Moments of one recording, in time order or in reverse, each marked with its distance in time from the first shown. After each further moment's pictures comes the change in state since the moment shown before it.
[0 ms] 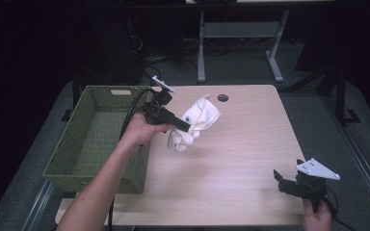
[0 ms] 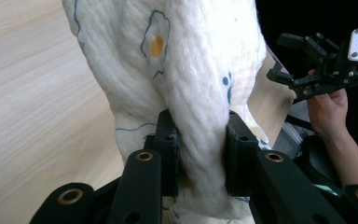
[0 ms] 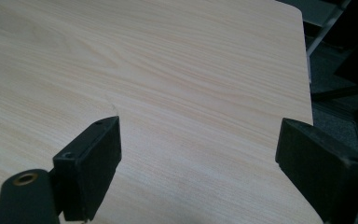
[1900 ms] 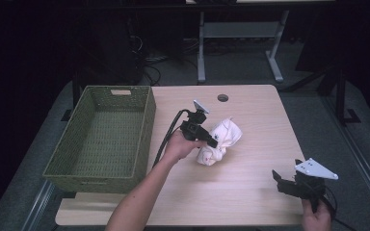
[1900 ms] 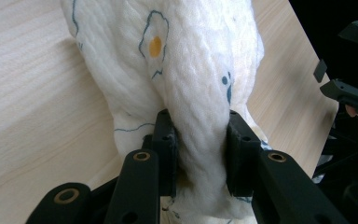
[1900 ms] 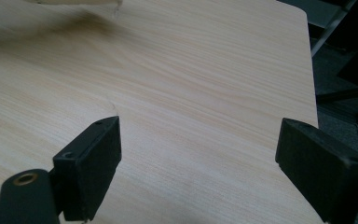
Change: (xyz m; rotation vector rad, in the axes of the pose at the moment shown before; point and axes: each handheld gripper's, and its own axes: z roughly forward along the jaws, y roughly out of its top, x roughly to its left) left arm 0.006 0.005 0.133 0.075 0.010 -0.094; right arm 0.003 0.001 0.001 0.000 0.009 -0.008
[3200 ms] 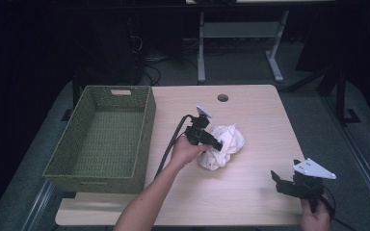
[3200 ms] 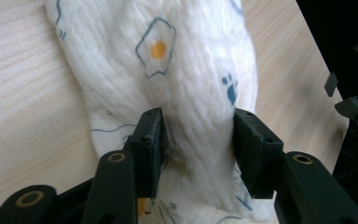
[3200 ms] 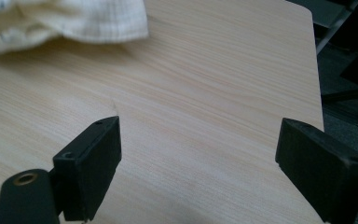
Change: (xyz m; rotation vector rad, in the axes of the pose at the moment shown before) left arm 0.004 -0.005 0.022 -0.042 -0.003 -0.036; right arm 0.002 0.000 0.002 0.008 0.008 -0.011
